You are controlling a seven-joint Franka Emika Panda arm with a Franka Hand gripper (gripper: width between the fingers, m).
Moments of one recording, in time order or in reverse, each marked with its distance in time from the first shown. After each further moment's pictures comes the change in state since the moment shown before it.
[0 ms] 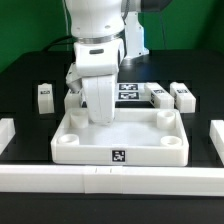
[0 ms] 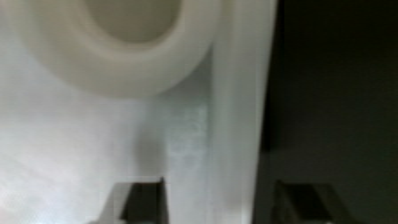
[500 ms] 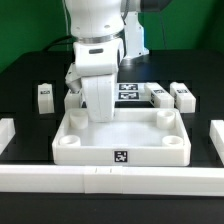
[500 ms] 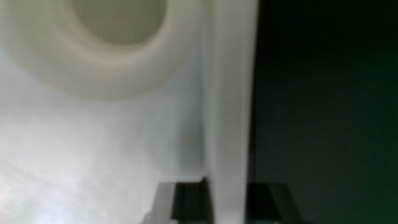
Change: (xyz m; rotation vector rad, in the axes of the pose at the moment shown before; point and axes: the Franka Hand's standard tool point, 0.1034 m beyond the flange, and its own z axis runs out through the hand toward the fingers) arm -0.001 0.001 -0.001 -0.006 -0.001 0.001
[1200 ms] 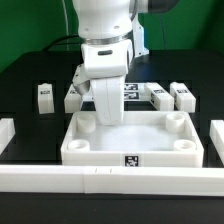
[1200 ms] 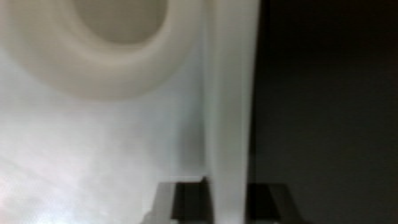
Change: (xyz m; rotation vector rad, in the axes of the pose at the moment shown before) arm 0.017 0.019 0.000 -0.016 0.010 -0.008
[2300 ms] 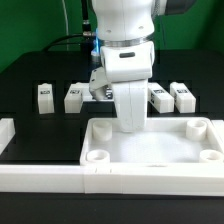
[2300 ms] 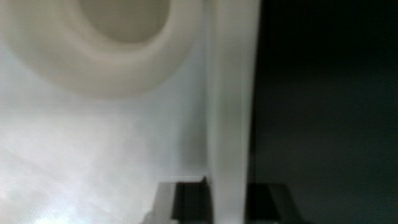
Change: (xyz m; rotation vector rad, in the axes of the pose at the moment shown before) arm 0.030 0.026 -0.001 -0.024 -0.005 -0.021
